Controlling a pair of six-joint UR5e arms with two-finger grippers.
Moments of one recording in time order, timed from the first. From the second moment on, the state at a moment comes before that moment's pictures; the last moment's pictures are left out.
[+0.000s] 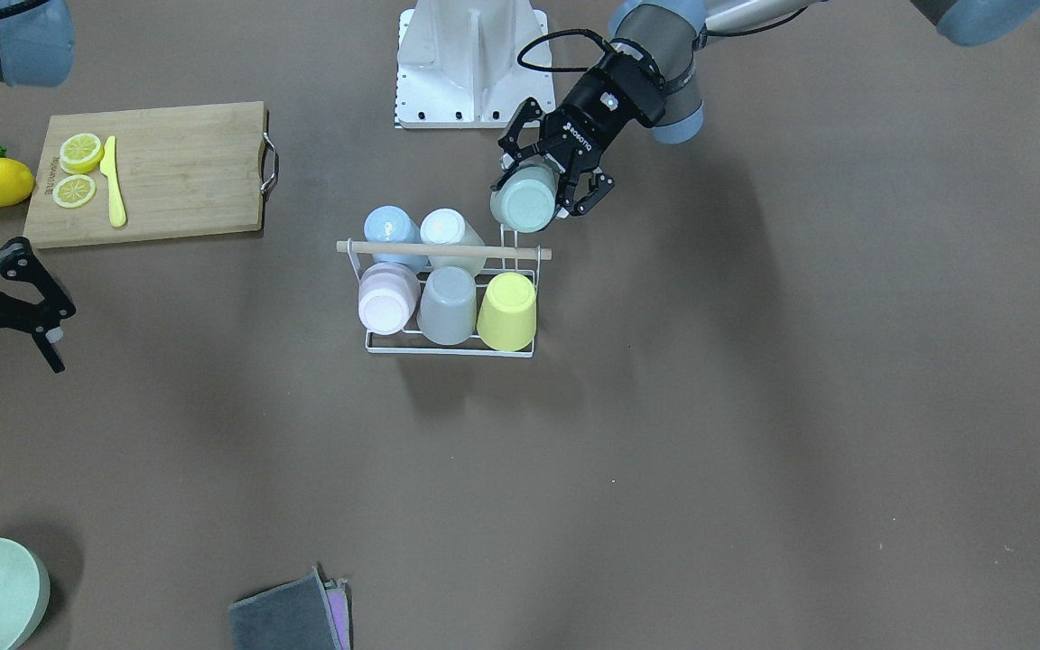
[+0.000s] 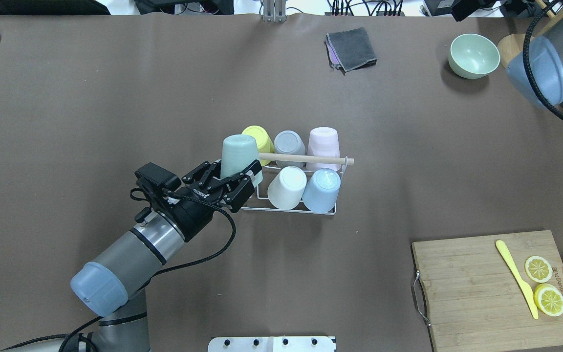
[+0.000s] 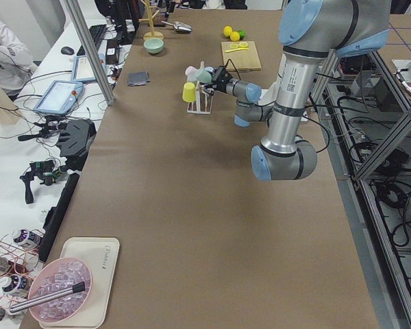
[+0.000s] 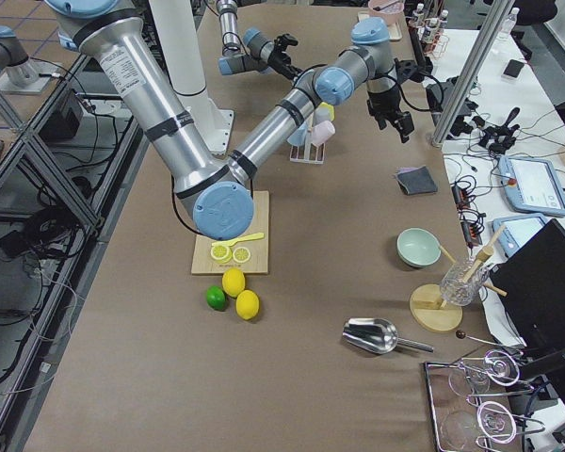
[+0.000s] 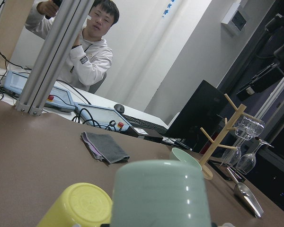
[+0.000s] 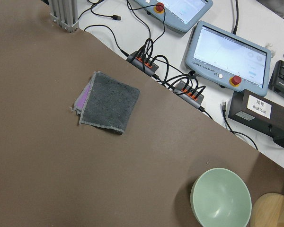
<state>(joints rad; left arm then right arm) -0.24 -2.01 -1.61 -3.06 -0.92 -0.89 1.16 -1.01 1.82 -1.61 1.99 0.17</state>
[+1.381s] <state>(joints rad) -0.23 -2.02 -1.59 -3.03 -0.89 -0.90 1.29 -1.19 1.84 -1.69 2.08 0.07</state>
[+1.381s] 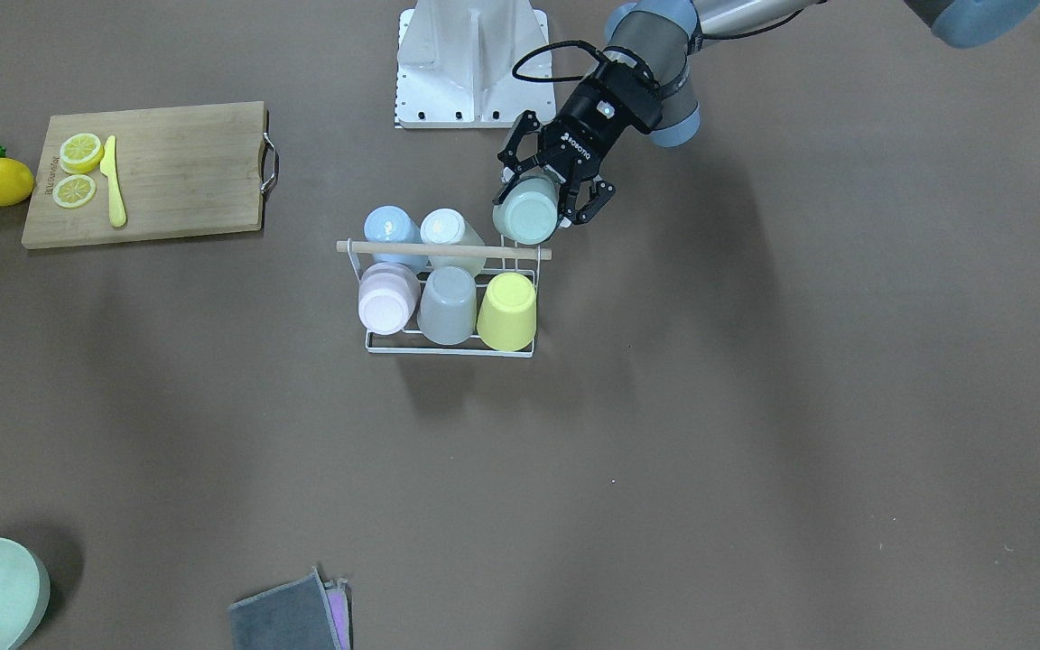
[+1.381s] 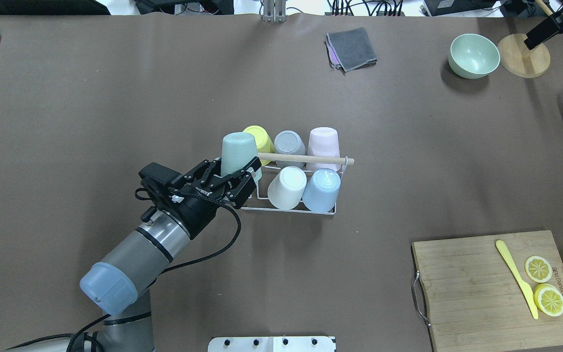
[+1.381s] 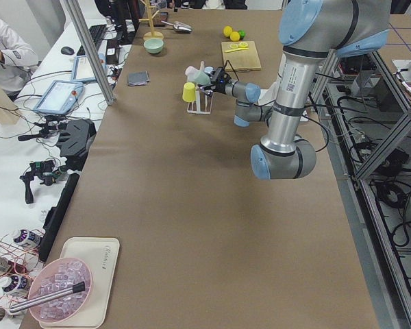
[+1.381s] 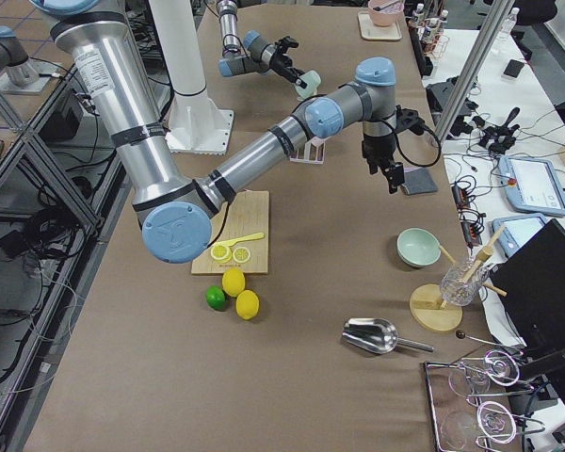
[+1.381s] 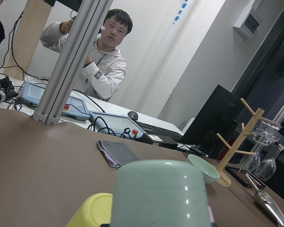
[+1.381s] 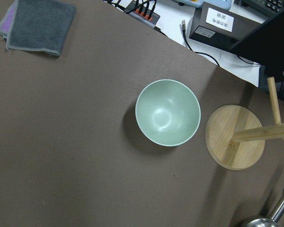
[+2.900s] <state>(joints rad) -0.21 -2.03 -1.57 -3.02 -0.79 -0.92 1.48 -1.59 1.83 -1.67 2.33 0.04</state>
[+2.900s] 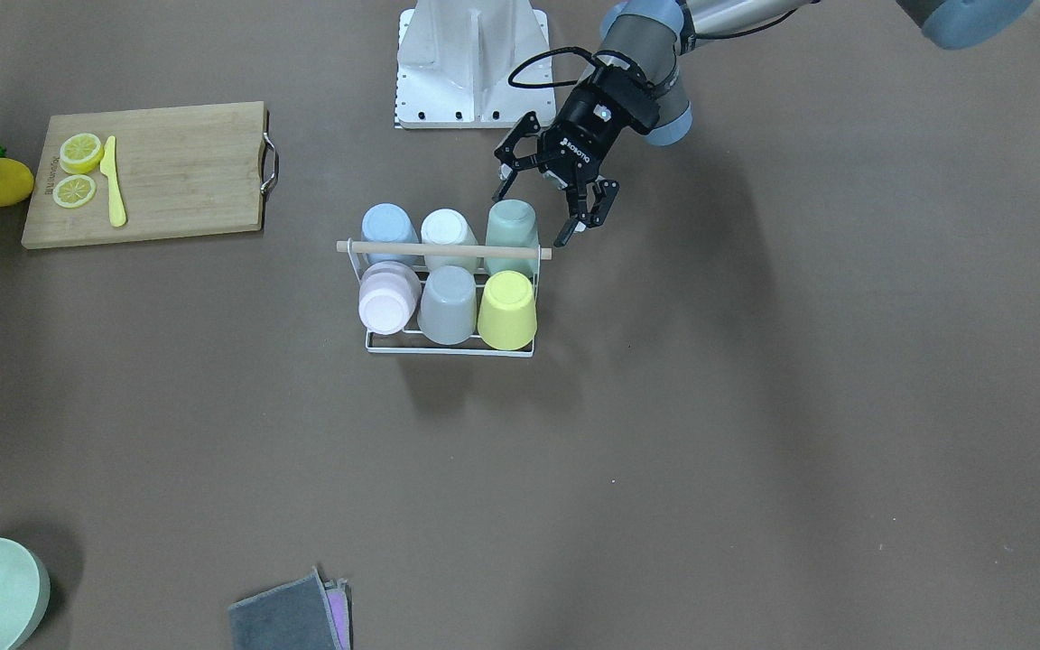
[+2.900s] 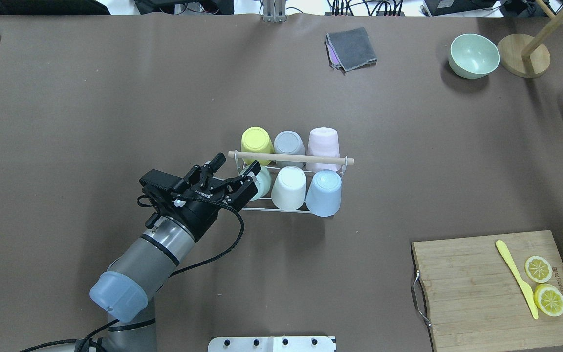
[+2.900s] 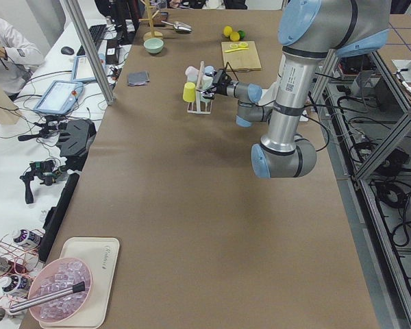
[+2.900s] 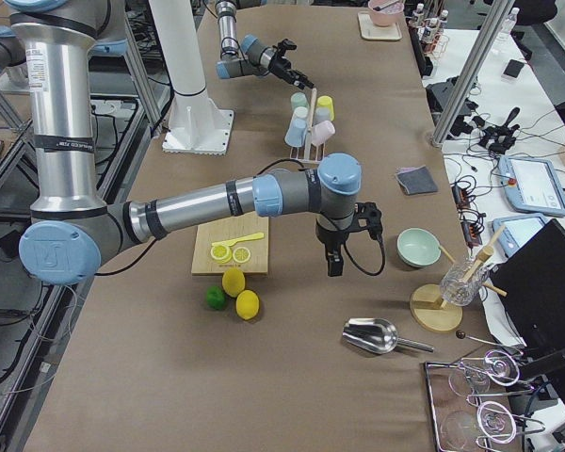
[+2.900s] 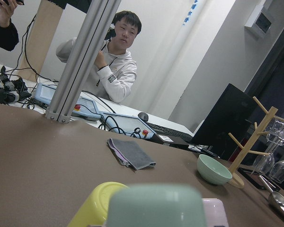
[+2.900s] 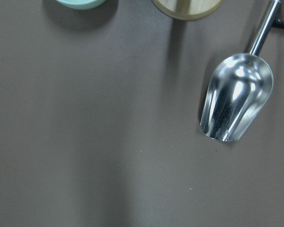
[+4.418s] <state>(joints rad) -0.63 -1.98 -1.41 -2.98 -1.16 -0.91 1.59 -1.71 1.78 -1.68 2.37 -0.01</state>
